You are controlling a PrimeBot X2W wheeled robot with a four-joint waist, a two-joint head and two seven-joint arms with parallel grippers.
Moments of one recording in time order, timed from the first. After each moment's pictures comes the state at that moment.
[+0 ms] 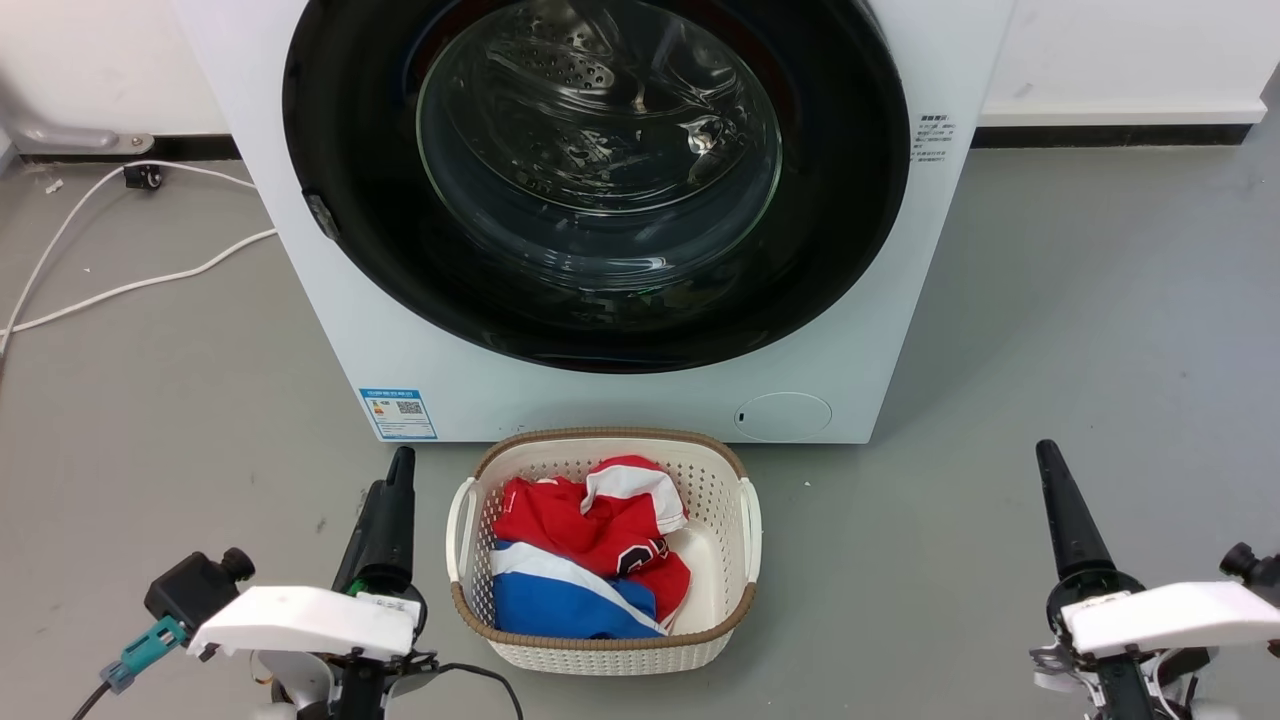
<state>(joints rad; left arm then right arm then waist) -0.09 0.05 0.00 0.19 -1.10 -0.13 -0.03 -0.06 -0.06 -0.04 0.19 1.12 0.13 -0.03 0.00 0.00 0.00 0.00</state>
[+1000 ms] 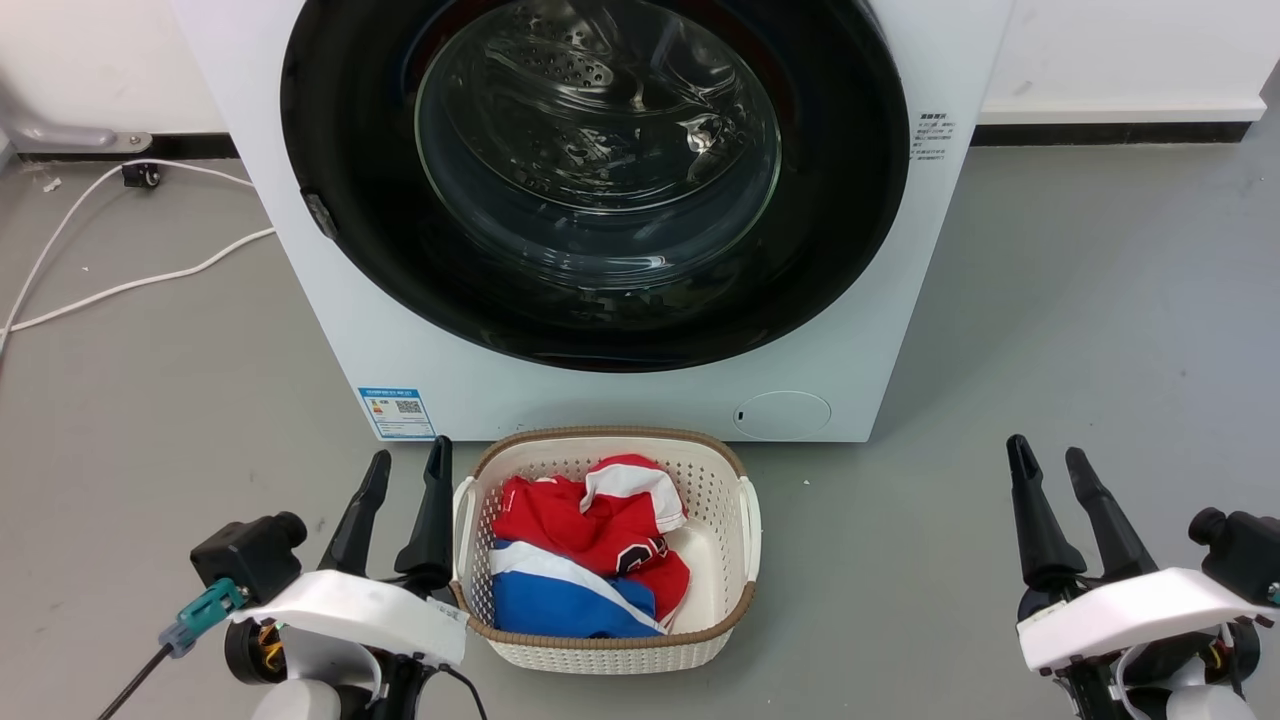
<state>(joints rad) -0.11 0.08 -0.06 0.19 -0.60 -0.13 -0.13 -0.05 -0.05 -0.04 0.10 0.54 0.13 -0.05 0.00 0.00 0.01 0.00</state>
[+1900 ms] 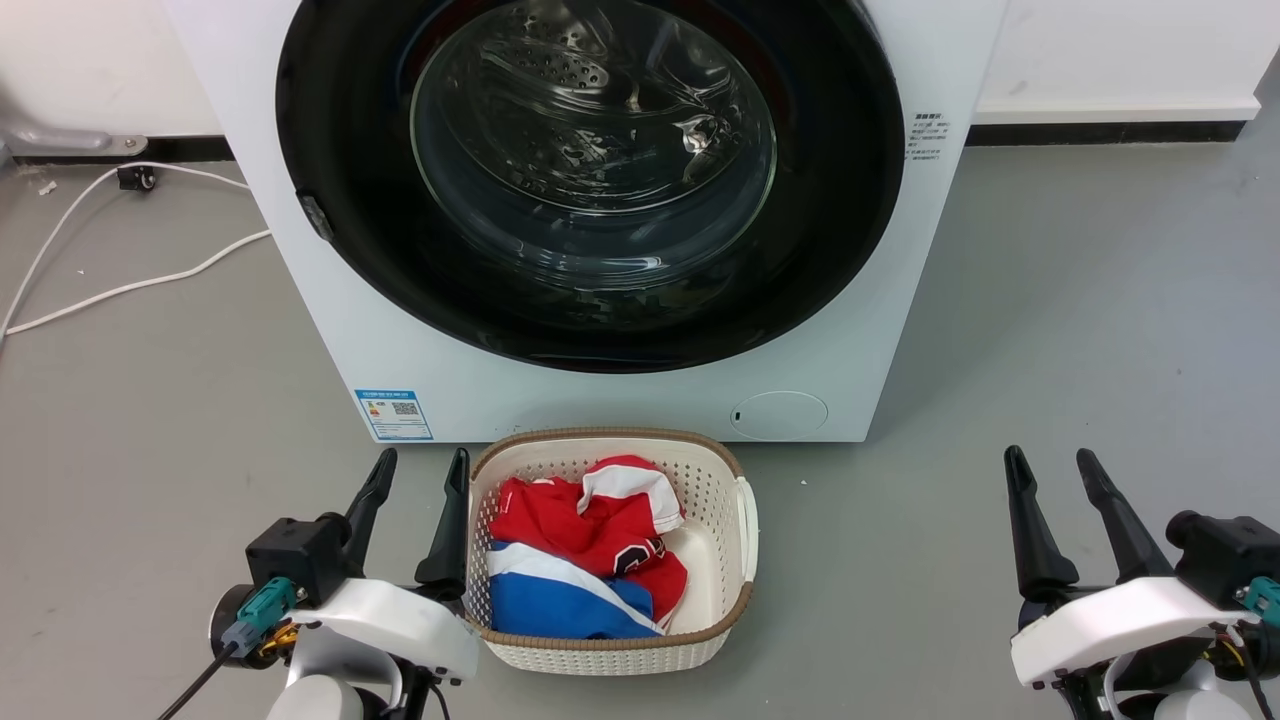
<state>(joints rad) -0.13 0.10 -0.09 0.25 -0.32 -0.12 -0.19 -0.04 -0.05 -0.05 0.09 0.30 0.13 -0.07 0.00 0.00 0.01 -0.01</state>
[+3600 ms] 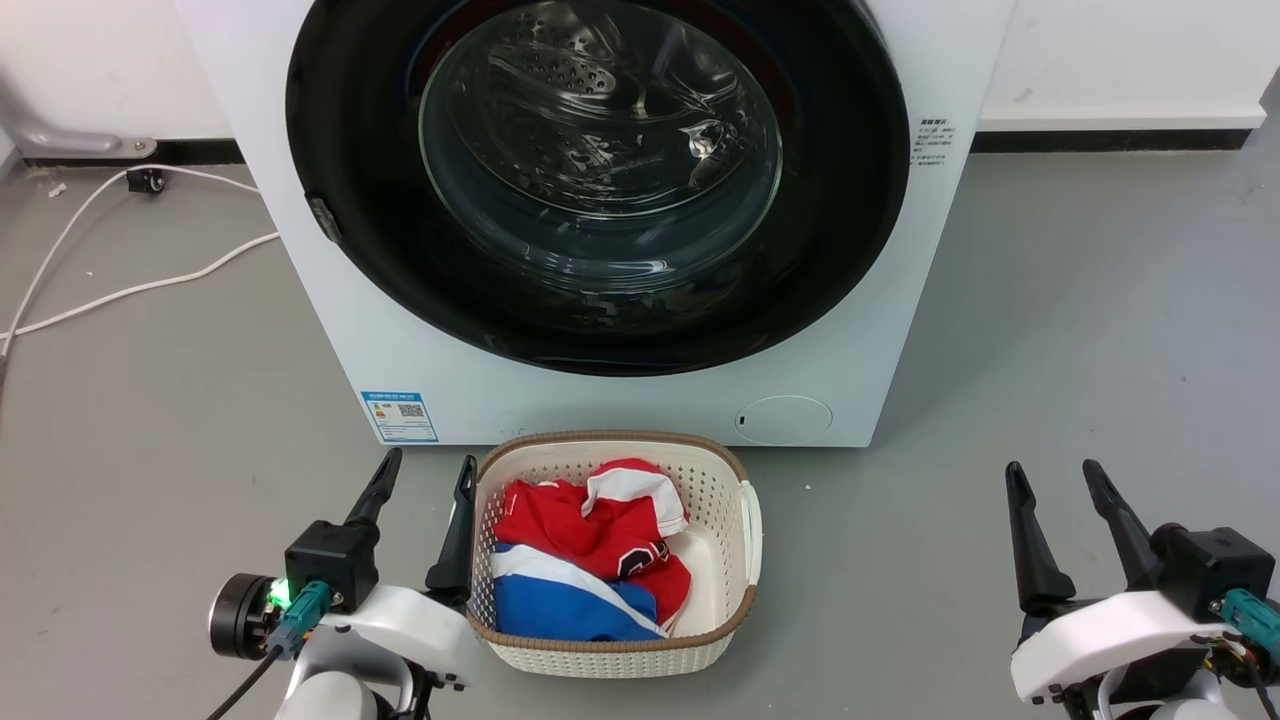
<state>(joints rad) -0.16 0.08 -0.06 0.34 -0.10 -0.12 -0.26 -0.03 -0.05 -0.06 0.12 0.14 0.13 -0.11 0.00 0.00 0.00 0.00</state>
